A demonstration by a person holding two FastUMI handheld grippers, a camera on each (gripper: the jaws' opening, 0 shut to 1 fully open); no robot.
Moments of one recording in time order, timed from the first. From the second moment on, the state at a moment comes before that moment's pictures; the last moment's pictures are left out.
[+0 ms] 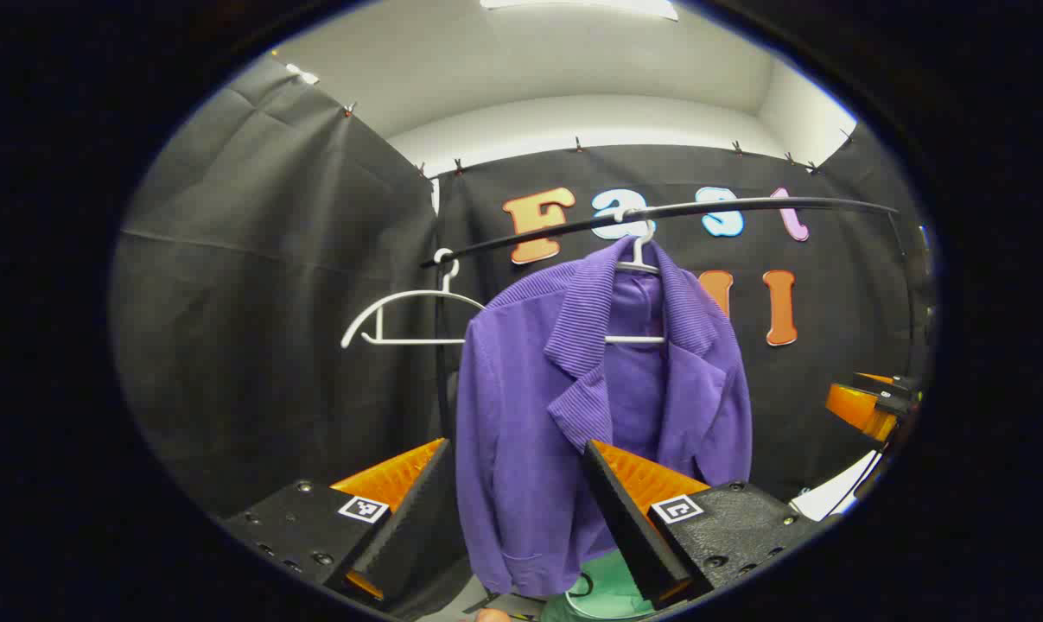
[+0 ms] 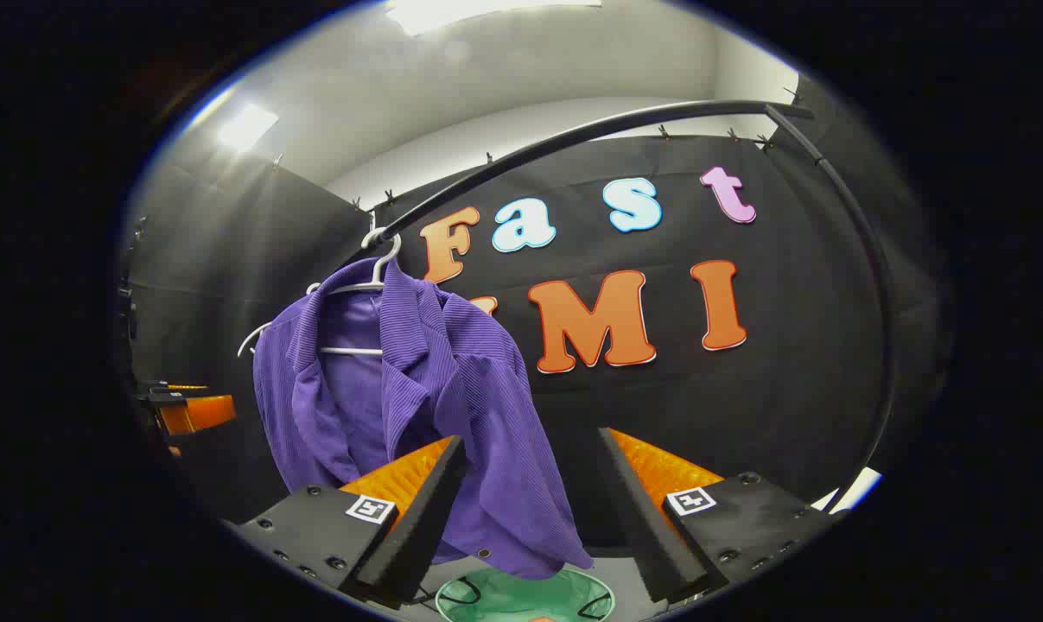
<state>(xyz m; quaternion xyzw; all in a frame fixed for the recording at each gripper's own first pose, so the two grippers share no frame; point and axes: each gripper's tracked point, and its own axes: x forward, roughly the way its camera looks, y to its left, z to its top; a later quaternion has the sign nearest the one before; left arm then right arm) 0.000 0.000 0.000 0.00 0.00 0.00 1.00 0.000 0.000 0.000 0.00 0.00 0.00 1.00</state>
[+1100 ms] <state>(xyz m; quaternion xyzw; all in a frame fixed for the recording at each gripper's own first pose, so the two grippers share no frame) 0.008 -0.005 0.002 -0.02 0.00 0.02 1.00 0.041 0.094 0.012 0.01 0.02 0.08 1.00</state>
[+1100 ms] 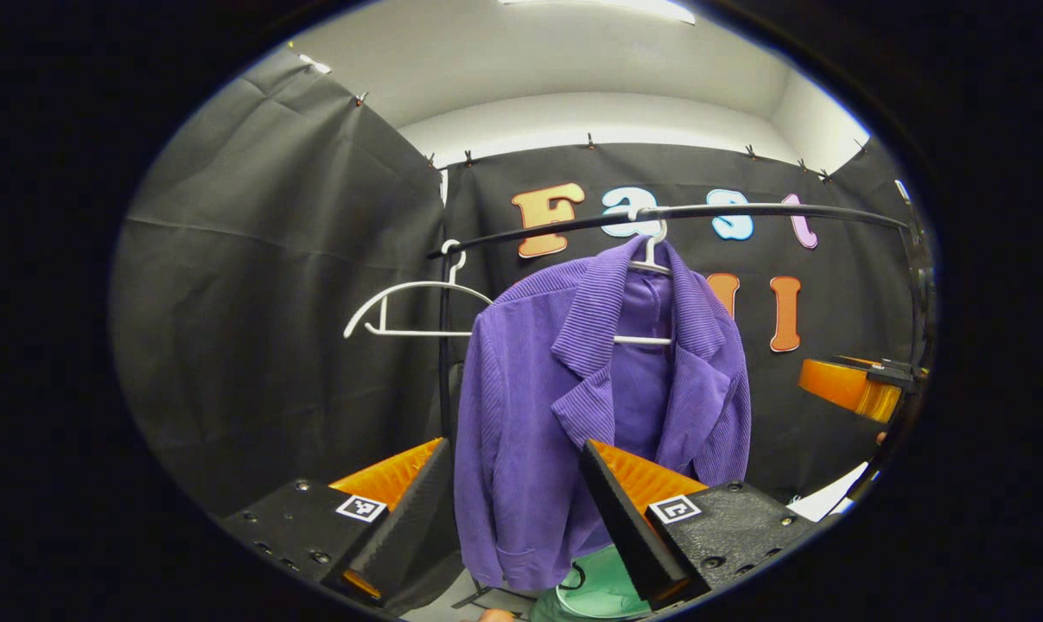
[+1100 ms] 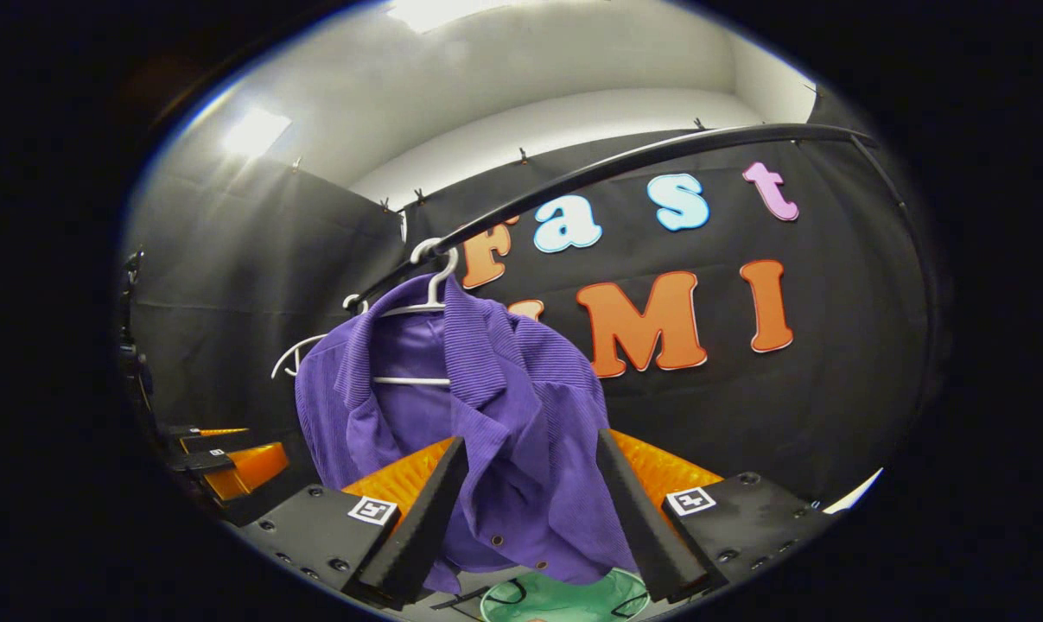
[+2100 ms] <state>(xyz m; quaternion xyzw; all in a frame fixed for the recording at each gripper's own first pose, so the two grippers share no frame) 0.107 -0.057 -0.046 -0.05 0.04 0.00 1.00 0.138 0.144 -0.093 0.05 0.11 0.15 0.98</state>
